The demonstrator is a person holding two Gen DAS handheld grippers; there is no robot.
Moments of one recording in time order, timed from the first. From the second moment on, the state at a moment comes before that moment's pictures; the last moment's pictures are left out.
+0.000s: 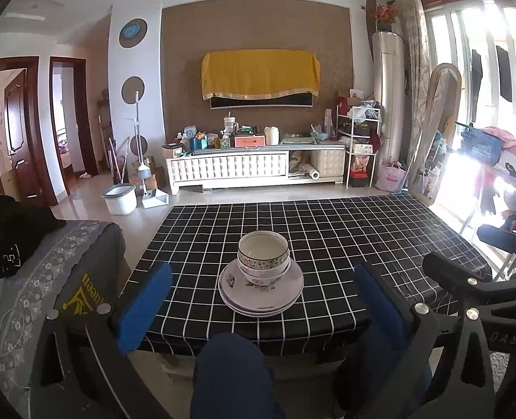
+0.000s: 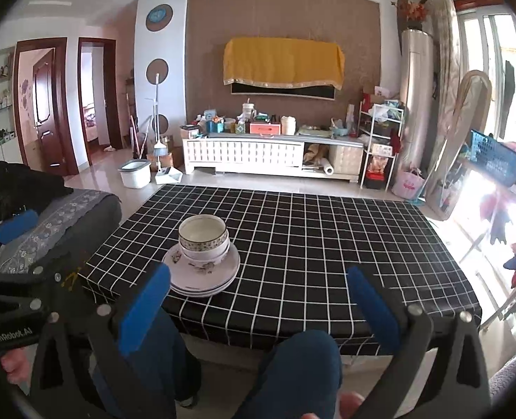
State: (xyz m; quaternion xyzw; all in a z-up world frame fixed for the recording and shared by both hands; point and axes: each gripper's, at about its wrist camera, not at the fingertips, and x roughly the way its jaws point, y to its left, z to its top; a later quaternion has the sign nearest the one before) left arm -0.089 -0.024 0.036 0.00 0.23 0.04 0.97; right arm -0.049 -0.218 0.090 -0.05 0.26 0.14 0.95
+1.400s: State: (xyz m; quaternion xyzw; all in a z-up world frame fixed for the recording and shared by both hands) left arm -0.098 -0.016 0.031 -0.01 0.24 0.03 0.97; right arm -0.060 -0.216 0.089 -0.06 0.26 0.13 0.96
